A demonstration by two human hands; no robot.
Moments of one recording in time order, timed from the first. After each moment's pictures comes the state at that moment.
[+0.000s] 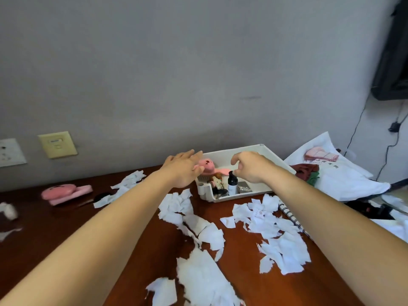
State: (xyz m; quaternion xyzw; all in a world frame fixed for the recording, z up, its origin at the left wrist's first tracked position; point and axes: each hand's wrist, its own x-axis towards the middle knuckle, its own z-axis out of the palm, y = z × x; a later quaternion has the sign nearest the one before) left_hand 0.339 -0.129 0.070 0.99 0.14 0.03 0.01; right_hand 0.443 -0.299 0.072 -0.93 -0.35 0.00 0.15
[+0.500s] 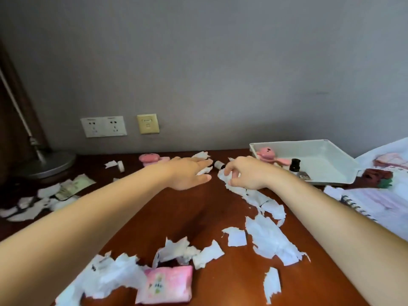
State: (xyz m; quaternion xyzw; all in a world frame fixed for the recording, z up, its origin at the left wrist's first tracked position) left_hand 0.138 -0.101 0.083 0.98 0.18 -0.06 -0.02; right_hand 0.269 -0.232 0.079 -0.83 -0.54 0.07 0.10
